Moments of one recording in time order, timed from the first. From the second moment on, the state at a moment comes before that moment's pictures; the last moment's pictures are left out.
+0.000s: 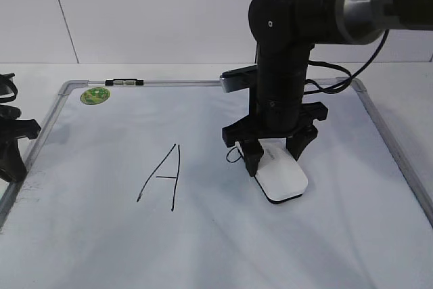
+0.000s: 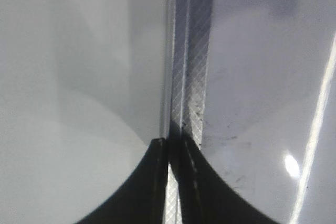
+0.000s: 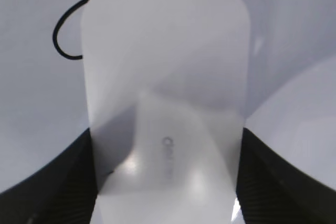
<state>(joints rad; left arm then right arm) 0.02 1.89 -1.14 -0.25 0.88 0.08 0.53 2.11 -1.65 -0.03 1.22 0.17</state>
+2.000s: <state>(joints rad) 0.02 1.89 -1.14 -0.25 0.87 0.08 0.53 2.18 -1.75 -0.07 1.23 0.19</state>
